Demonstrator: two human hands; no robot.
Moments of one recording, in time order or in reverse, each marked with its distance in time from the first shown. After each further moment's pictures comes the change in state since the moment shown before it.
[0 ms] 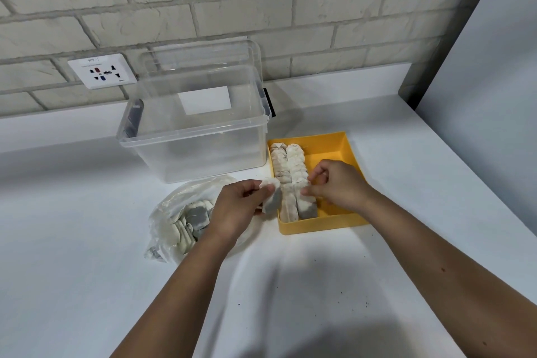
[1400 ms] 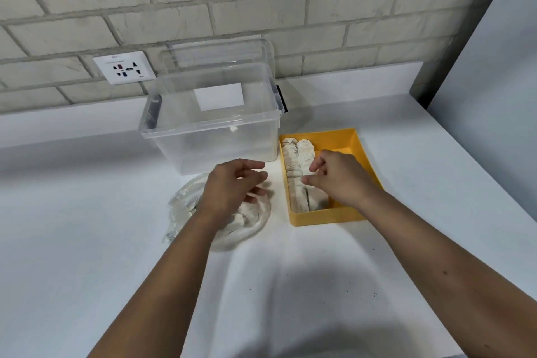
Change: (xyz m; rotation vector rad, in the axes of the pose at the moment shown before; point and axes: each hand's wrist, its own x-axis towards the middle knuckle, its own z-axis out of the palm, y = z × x) left_hand -0.008 0.026 -0.034 0.134 0.028 0.061; right_hand -0.019 -0.034 0.007 -0.181 0.114 -0.065
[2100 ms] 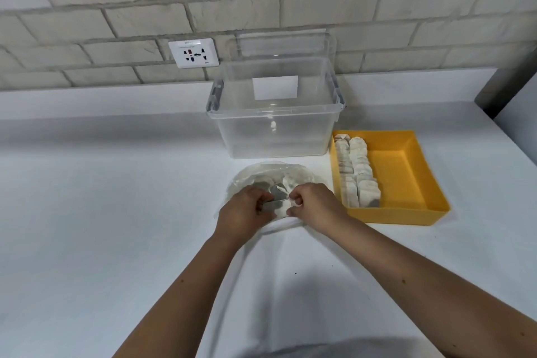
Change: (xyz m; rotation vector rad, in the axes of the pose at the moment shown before) left_hand -0.033 -0.085 -0.057 0.736 0.067 0.061; right_hand -0.011 -0.061 0.119 -0.112 -0.249 -0.219
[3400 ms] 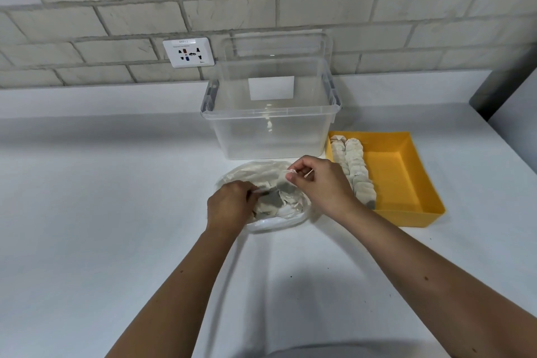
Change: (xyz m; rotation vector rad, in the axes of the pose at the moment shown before) left_hand 0.018 -0.003 -0.004 0.180 0.169 -0.100; right_hand -0.001 -0.007 -0.036 0.353 0.328 -0.065
